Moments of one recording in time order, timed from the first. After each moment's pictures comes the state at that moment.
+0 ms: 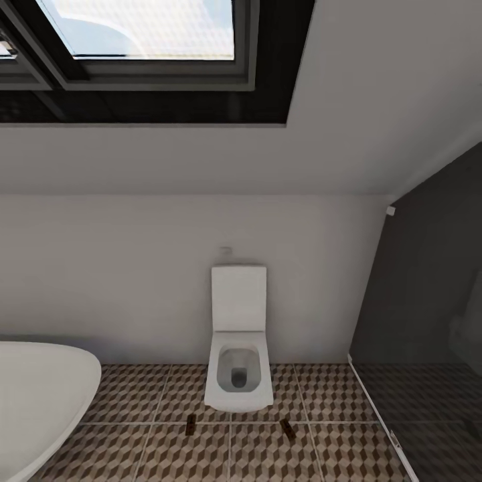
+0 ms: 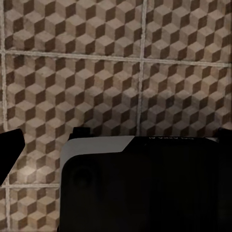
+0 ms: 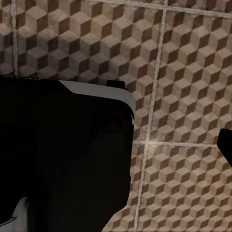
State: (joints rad) left arm -0.28 -0.01 -0.16 0.00 0.24 -0.06 -0.09; right arm -0.18 0.06 0.05 0.03 0.06 -0.05 -0.13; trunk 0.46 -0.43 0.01
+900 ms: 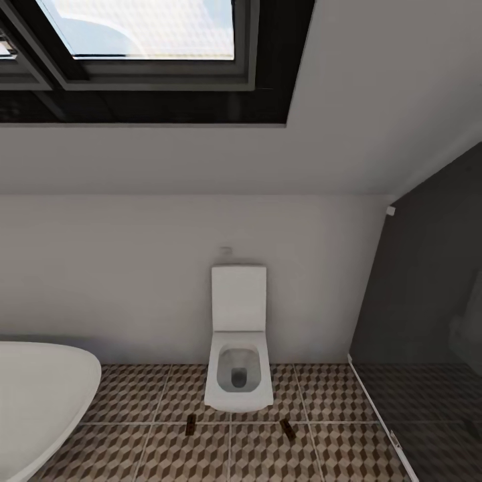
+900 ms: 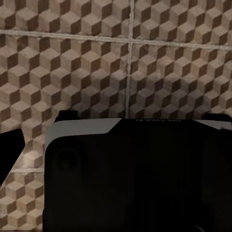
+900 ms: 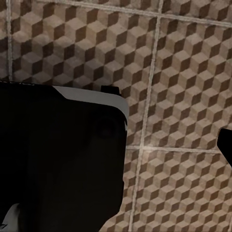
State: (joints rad) left arm -0.26 -0.04 -0.16 0.00 0.24 -0.02 -0.08; right arm -0.19 0.04 0.06 0.02 0.07 -0.05 -0.13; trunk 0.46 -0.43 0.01
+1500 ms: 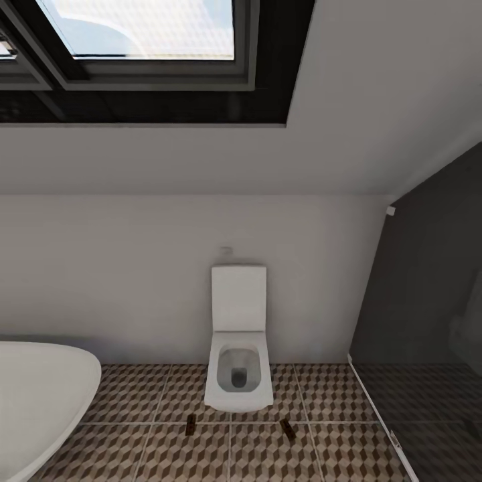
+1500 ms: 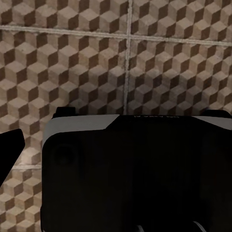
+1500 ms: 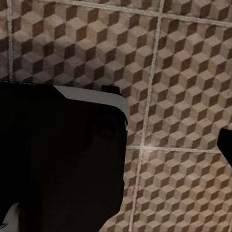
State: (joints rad) left arm -0.26 -0.05 -0.16 0.00 0.24 -0.01 -0.09; right arm -0.18 0.05 0.06 0.02 0.07 -0.05 -0.13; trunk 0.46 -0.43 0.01
